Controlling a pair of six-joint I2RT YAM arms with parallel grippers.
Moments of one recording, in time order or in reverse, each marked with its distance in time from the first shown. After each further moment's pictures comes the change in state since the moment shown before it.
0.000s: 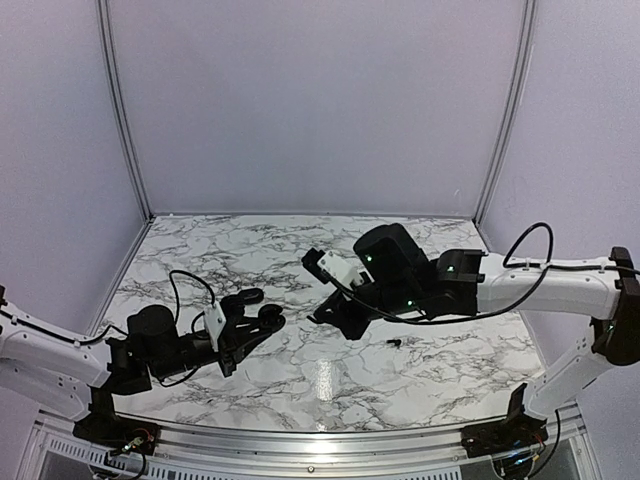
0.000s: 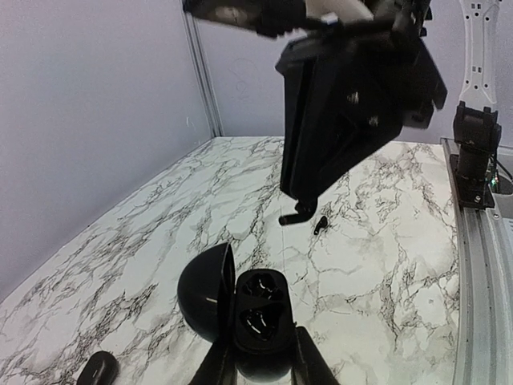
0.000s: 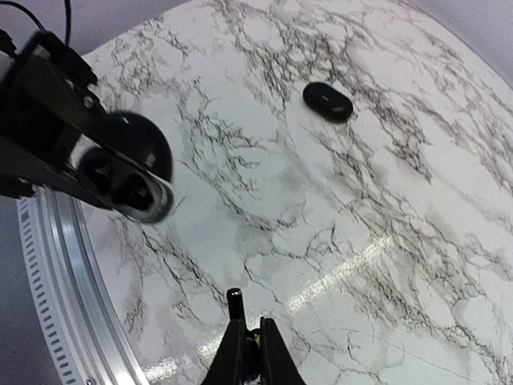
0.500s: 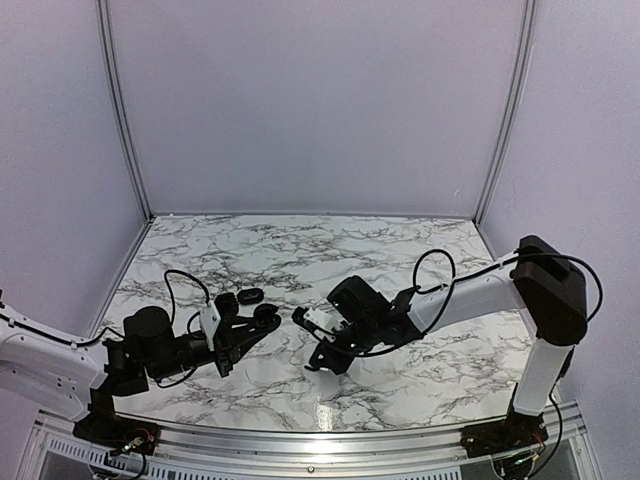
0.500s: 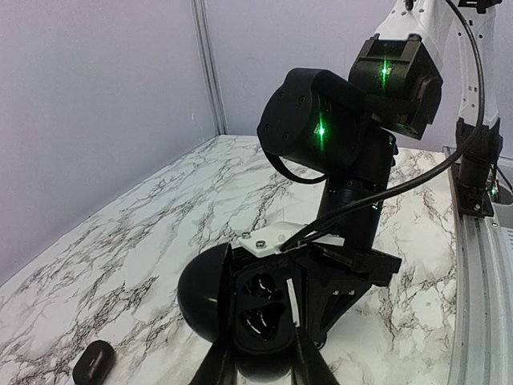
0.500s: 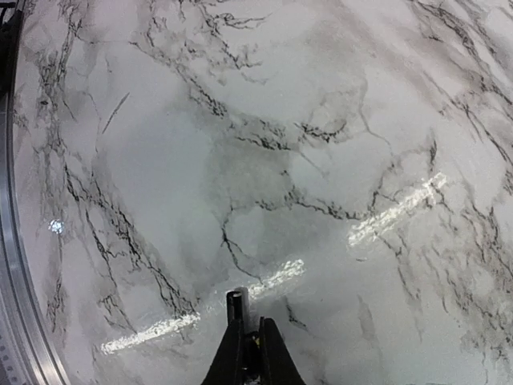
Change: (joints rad) left arm 0.006 -0.032 -0.027 0.000 -0.010 -0.045; right arm -0.087 0.360 -0.171 0.251 -0.228 -0.002
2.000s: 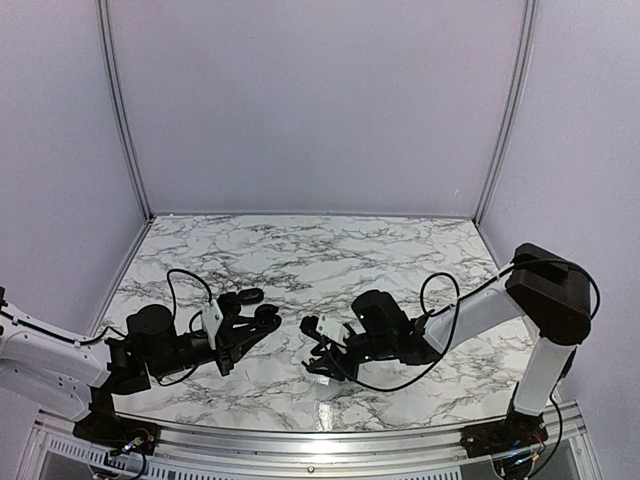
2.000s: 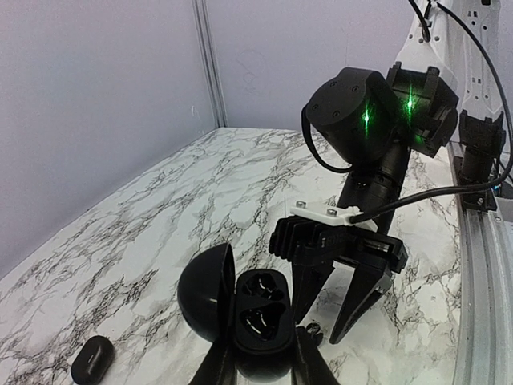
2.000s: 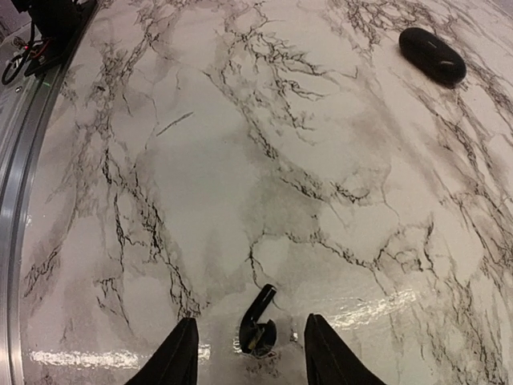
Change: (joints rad) left arm 0.027 0.026 0.004 0.000 0.025 0.000; right arm -0.023 -0.027 -0.250 0.521 -0.102 -0.253
